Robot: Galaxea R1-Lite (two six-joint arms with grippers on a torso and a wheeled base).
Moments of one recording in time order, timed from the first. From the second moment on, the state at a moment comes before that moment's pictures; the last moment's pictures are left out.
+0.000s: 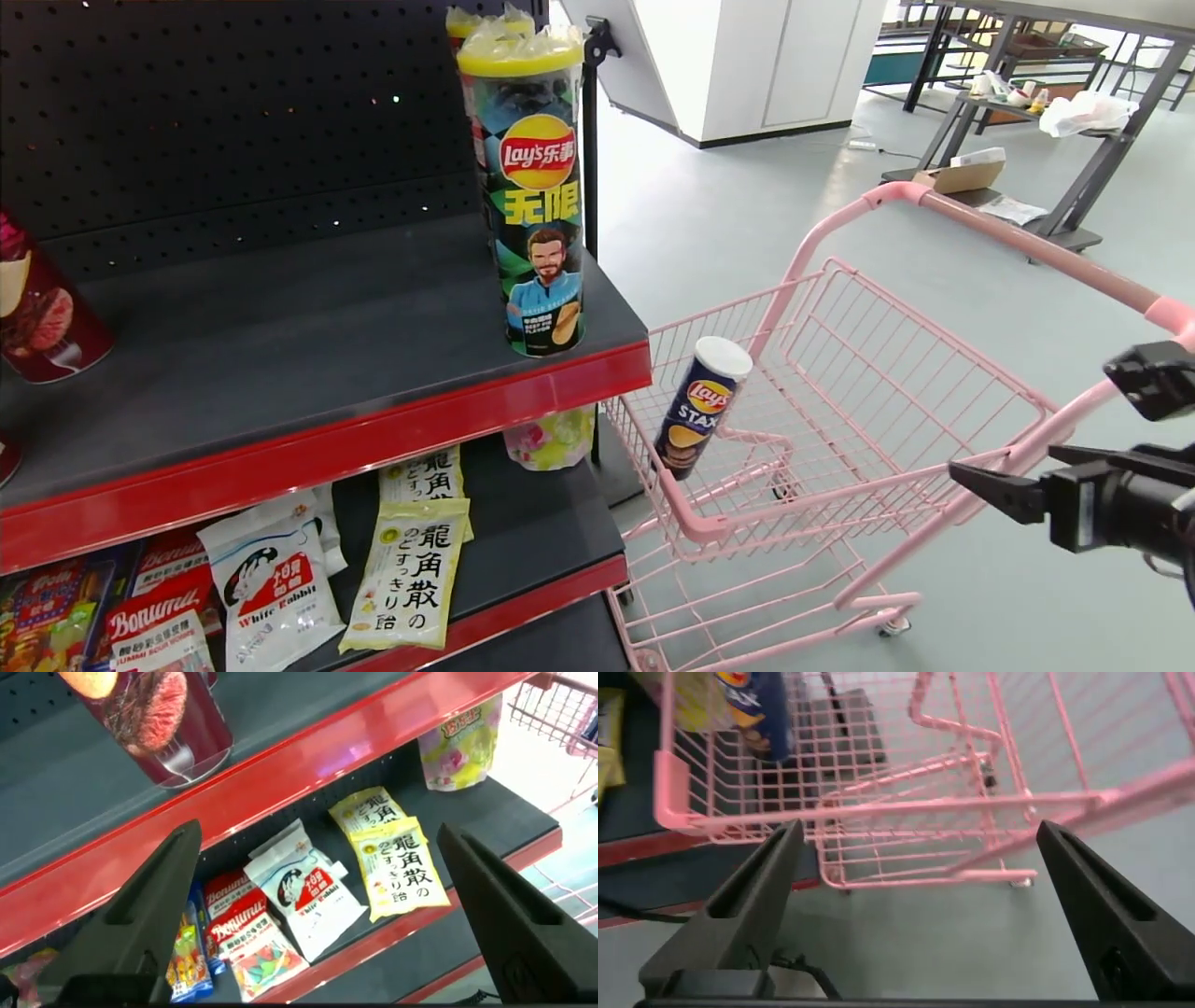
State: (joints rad) left arm -0.24 0.24 -0.37 0.23 0.27 0.26; right arm 0.06 1.27 -0.43 -0.36 0.08 -0.07
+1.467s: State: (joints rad) left arm -0.24 0.38 -0.39 0.24 0.27 0.17; right arm 0.26 2.10 -0.80 -0.95 0.39 0.04
